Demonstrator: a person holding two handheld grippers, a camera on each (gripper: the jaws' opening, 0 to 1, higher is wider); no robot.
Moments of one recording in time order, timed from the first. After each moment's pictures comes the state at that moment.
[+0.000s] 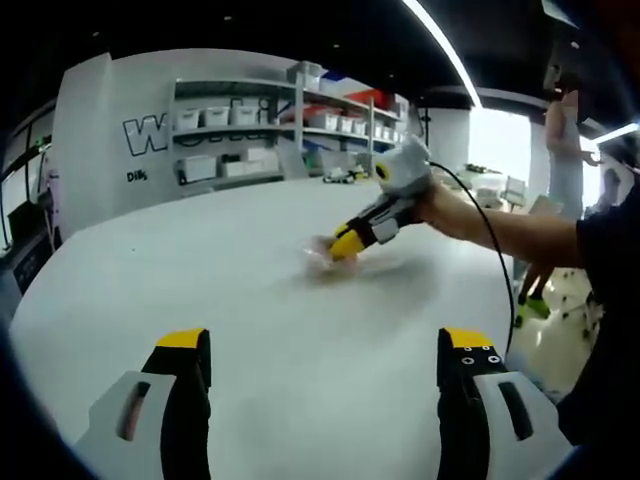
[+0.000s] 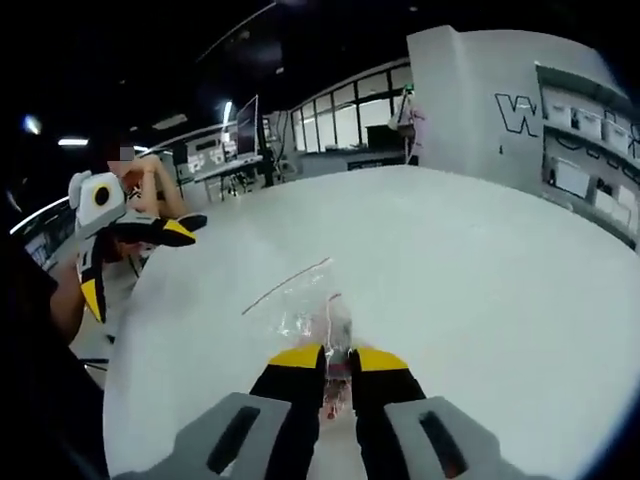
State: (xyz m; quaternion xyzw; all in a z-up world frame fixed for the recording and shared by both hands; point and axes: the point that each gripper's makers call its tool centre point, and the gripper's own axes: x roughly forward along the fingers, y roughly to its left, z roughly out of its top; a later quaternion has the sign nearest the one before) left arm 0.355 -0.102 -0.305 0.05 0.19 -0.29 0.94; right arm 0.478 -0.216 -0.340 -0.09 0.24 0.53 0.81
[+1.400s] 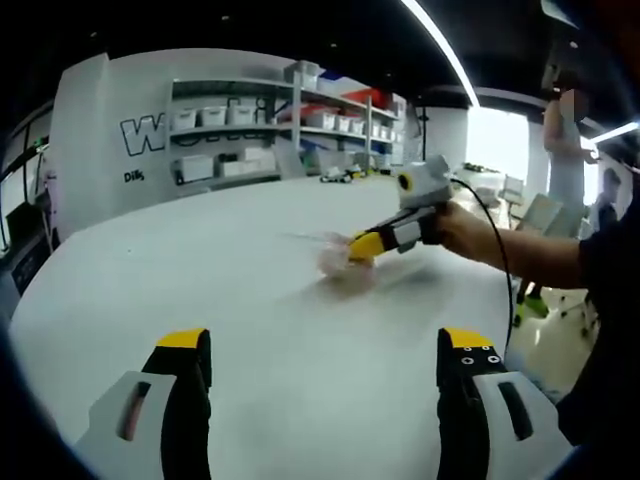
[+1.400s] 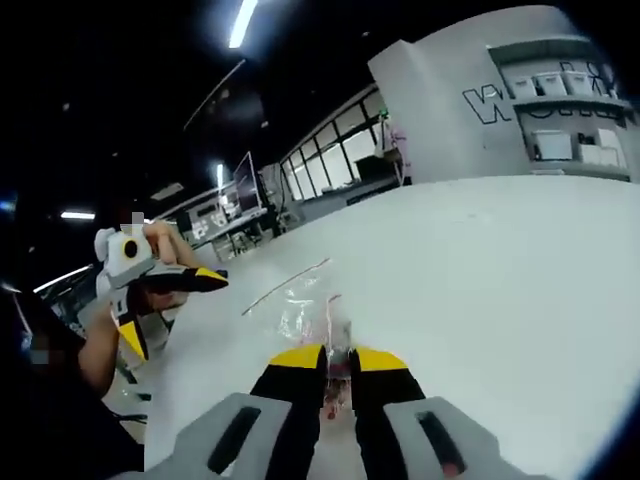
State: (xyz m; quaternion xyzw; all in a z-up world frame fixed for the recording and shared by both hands) left arm 0.355 -0.107 -0.305 0.05 0.19 -0.30 0.93; right arm 0.451 -0.224 -0.329 0.06 0.21 0.53 0.82
